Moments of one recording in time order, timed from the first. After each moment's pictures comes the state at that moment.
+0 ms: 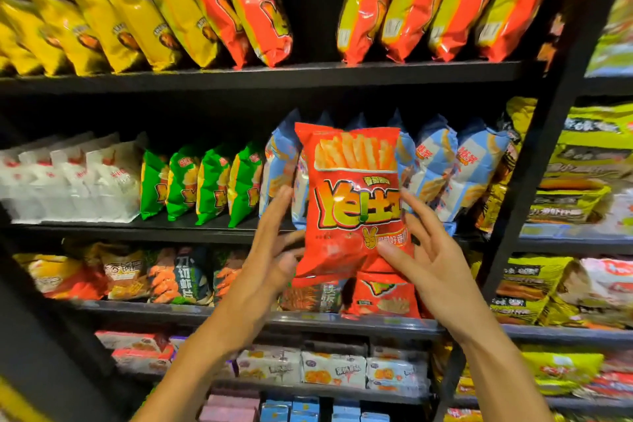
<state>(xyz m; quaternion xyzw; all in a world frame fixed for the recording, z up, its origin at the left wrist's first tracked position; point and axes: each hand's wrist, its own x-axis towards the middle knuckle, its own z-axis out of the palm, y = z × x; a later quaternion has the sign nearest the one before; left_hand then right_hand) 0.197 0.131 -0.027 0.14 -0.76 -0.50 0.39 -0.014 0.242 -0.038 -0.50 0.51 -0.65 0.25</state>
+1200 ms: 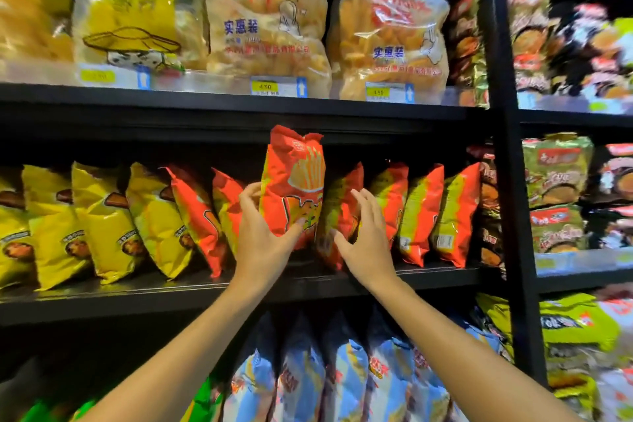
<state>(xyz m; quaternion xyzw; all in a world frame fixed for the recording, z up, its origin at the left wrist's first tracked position) 0.064 -0.095 0.196 0.07 -0.70 -0.25 0.67 -0.102 -0.004 0.178 -0.48 0.61 -0.57 -0.28</state>
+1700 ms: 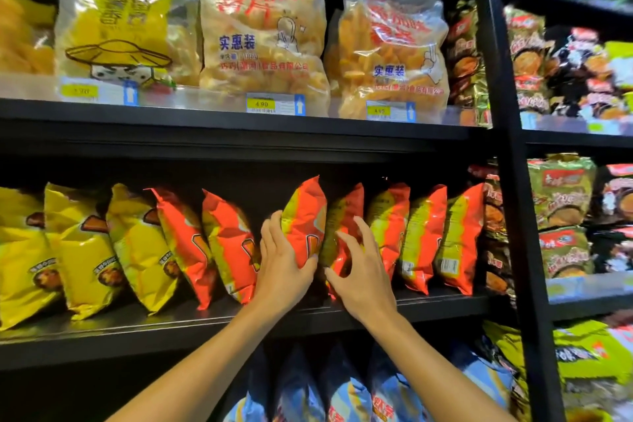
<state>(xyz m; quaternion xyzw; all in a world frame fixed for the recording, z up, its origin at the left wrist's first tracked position) 0.006 -0.127 0.193 0.15 -0.79 -0.15 0.57 -0.111 -0.018 0.173 -0.47 0.67 -0.49 -0.32</state>
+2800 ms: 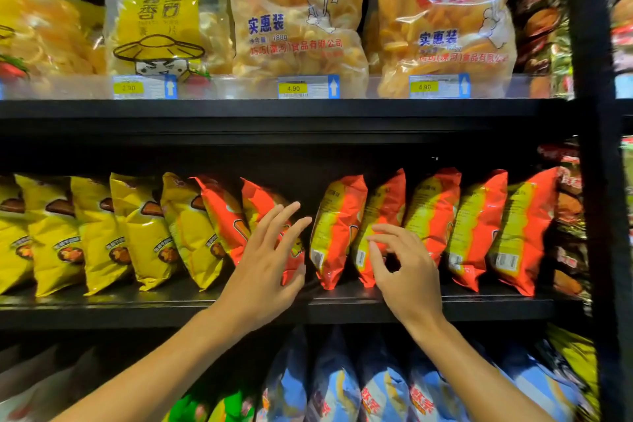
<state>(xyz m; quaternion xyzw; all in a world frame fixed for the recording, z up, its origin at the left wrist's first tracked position) 0.100 -0.146 0.185 0.08 -0.86 0.10 0.49 -0.113 -0.014 0.165 -0.49 0.54 -0.56 -0.39</state>
